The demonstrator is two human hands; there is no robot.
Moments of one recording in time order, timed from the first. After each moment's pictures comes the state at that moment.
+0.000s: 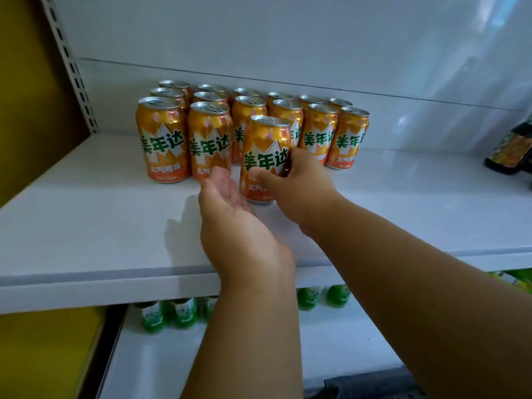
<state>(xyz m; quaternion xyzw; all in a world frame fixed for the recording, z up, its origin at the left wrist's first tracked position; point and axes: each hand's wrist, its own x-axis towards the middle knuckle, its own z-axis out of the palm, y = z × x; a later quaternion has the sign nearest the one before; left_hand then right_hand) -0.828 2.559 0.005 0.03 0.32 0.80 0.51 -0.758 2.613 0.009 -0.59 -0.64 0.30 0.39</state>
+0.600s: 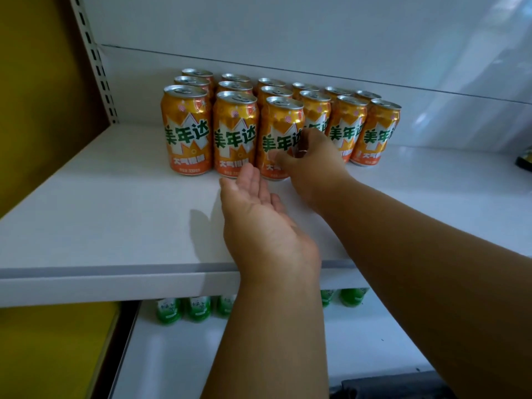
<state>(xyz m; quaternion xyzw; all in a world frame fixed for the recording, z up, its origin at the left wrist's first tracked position) -0.838 2.562 -0.003 0.01 0.31 0.78 0.54 -0.777 2.651 0.003 -0.59 -0.65 0.24 0.41</state>
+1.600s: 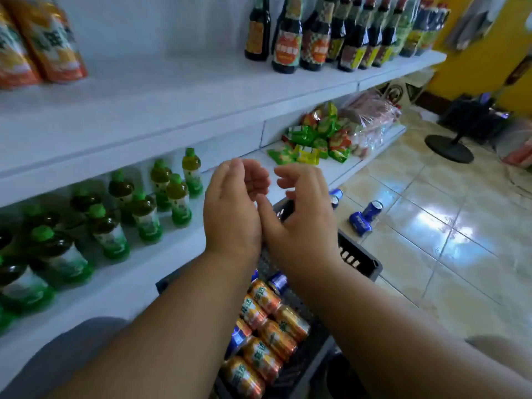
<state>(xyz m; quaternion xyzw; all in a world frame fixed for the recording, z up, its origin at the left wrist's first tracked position) -0.570 2.393 -0.061 0.40 0.30 0.55 0.67 -0.516 2.326 -0.058 -0.71 -0.50 -0.02 0.50</state>
